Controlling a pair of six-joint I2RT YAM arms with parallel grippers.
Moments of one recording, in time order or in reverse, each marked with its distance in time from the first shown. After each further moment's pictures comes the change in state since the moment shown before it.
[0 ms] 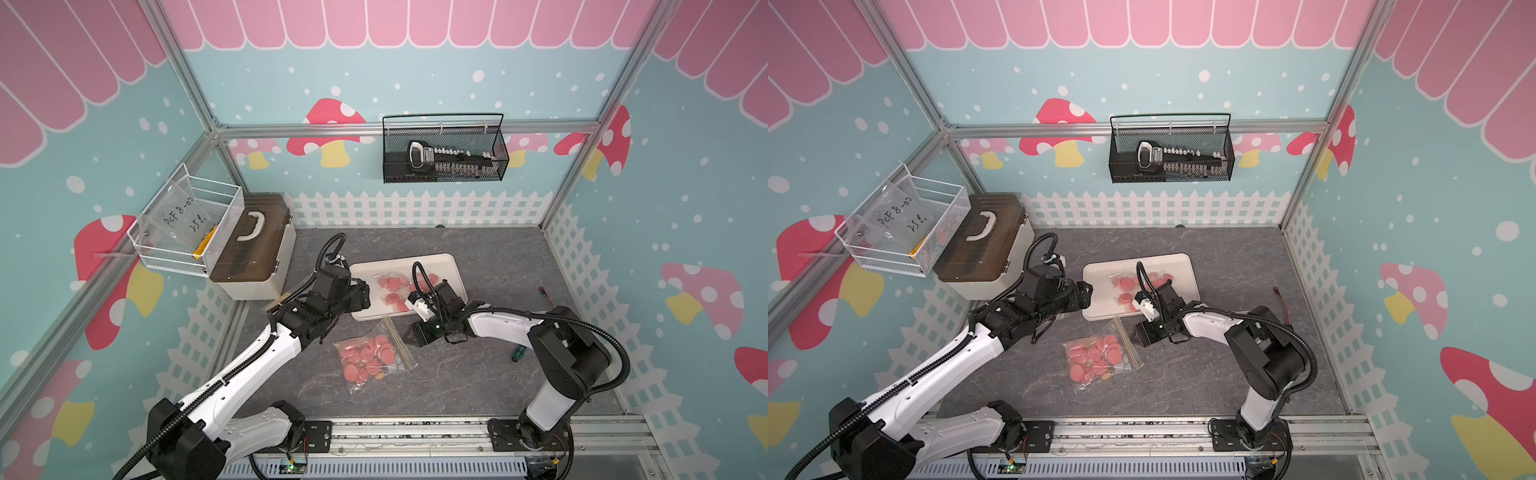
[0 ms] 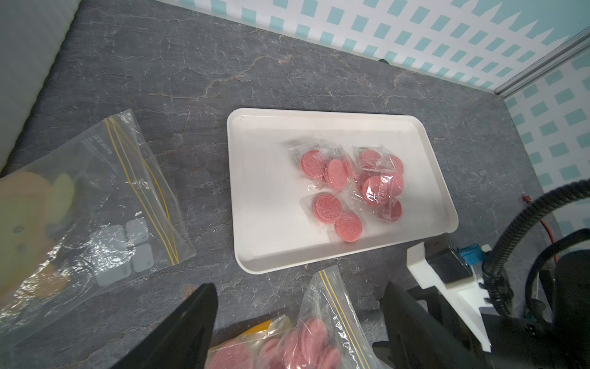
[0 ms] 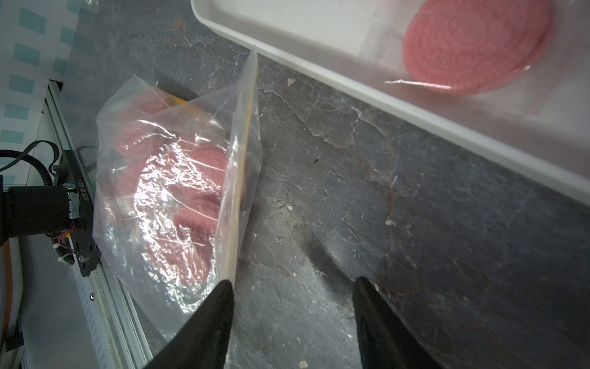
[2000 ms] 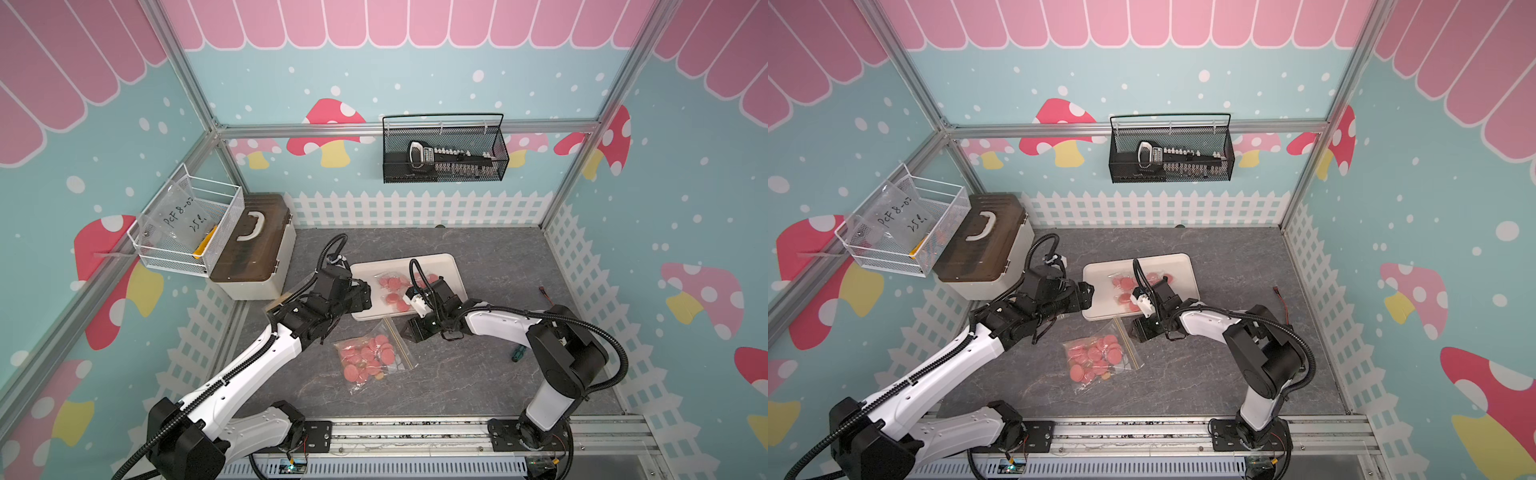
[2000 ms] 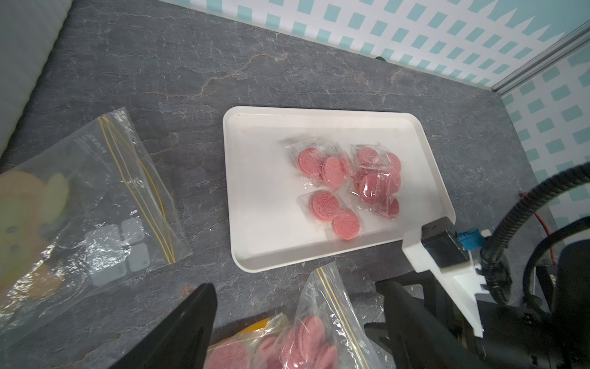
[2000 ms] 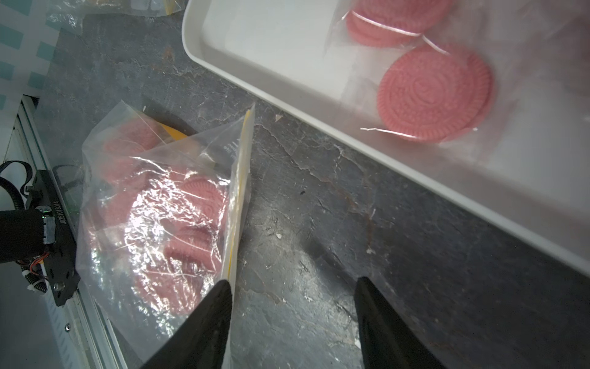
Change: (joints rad) left arm -0.010 0.001 0.000 0.000 0.001 0.000; right arm 0.018 0.023 0.048 0.010 0.082 0.010
